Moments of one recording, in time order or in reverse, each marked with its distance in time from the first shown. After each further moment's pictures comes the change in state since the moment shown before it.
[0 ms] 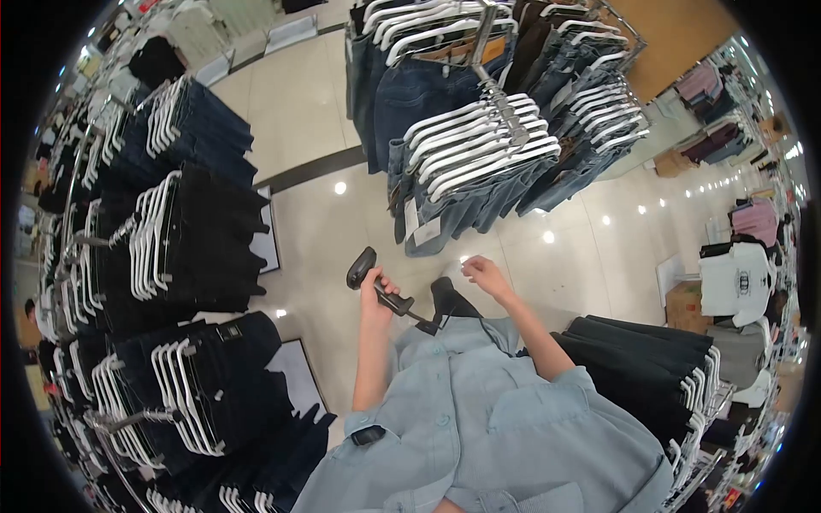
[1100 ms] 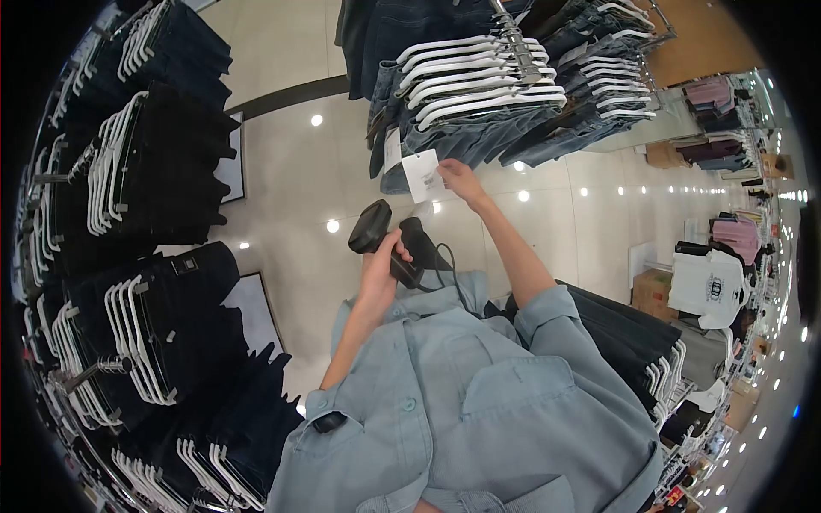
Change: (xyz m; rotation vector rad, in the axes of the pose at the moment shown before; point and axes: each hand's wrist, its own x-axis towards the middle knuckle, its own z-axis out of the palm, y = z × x) left_hand -0.094 -0.067 0.027 0.244 -0.069 0.031; right_hand 0.086 -0.028 -0.004 -0.024 -0.131 -0.038
